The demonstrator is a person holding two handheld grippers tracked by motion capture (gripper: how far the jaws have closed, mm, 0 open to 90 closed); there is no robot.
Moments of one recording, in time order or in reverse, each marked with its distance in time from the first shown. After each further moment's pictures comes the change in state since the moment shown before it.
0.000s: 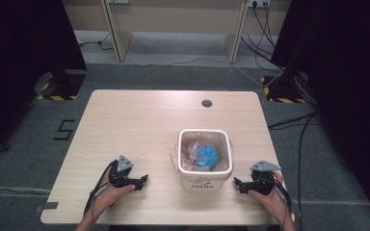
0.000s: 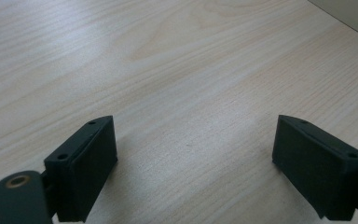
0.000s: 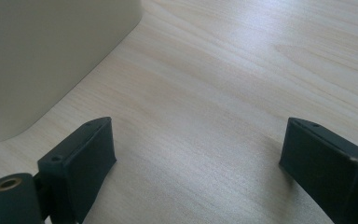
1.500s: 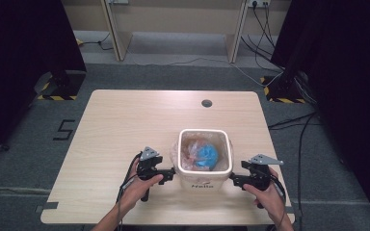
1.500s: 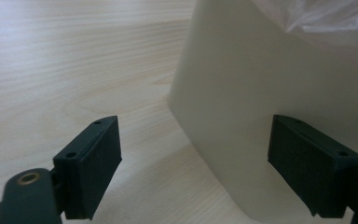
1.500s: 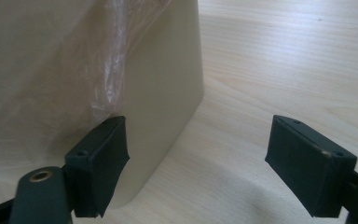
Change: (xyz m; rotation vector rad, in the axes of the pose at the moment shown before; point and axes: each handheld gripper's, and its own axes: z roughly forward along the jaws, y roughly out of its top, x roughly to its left) left arm -0.068 0.065 0.020 -0.132 -0.194 -0.181; right arm 0.020 0.033 -0.017 -0.118 0.146 0.125
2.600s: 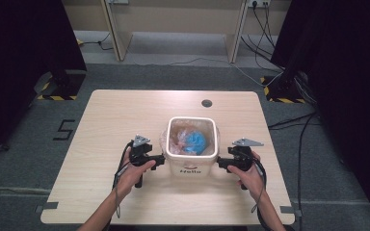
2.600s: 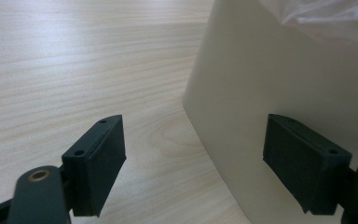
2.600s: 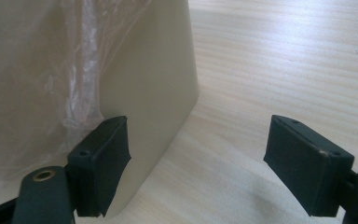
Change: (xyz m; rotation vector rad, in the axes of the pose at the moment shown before) left arm 0.045 0.019 0.008 -0.015 0.125 -0.064; right arm 0.000 0.040 0.061 0.014 -0.002 0.024
